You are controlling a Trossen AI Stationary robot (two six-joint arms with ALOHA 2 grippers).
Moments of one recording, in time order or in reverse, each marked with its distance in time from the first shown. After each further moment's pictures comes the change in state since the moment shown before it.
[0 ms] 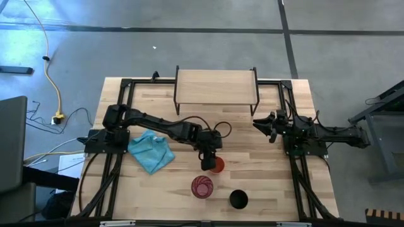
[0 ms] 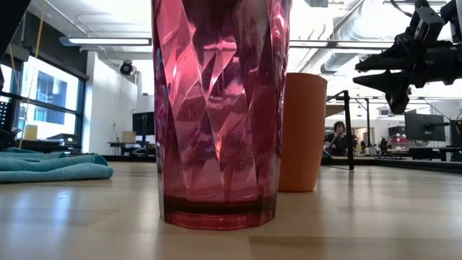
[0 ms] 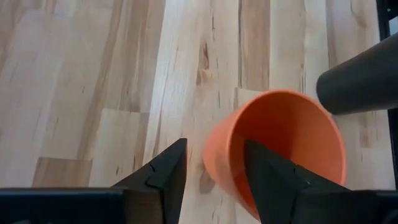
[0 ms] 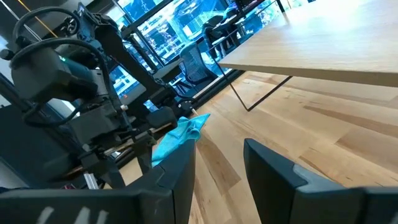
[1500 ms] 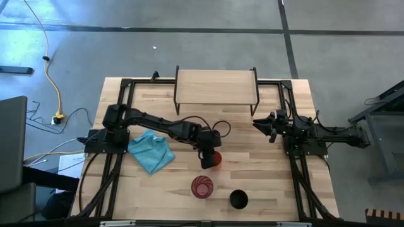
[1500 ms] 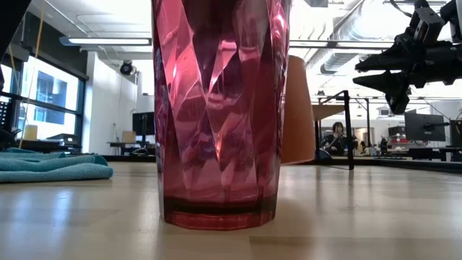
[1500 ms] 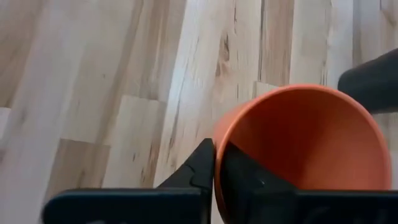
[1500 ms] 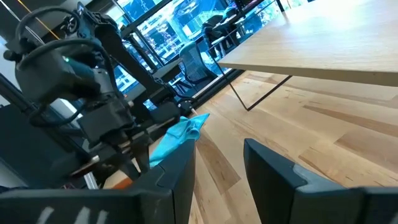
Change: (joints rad) left arm 0.013 -0.005 0.000 -0.045 -0.045 -0.030; right arm 0.000 0.003 0.000 0.000 0.000 -0.001
